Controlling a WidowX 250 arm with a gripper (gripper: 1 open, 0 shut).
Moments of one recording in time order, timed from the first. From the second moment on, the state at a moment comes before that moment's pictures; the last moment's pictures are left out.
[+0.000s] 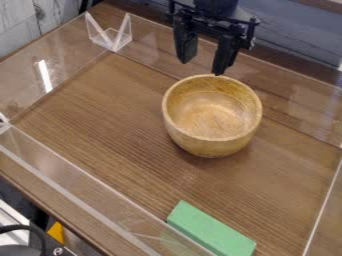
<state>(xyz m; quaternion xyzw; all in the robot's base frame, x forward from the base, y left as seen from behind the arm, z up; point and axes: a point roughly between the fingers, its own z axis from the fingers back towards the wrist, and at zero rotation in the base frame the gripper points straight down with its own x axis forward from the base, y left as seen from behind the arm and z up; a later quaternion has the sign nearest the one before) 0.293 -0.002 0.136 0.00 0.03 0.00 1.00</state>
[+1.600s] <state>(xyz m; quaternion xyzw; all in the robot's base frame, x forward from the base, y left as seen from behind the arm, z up) 0.175 -0.097 0.059 -0.05 0.03 0.36 0.93</state>
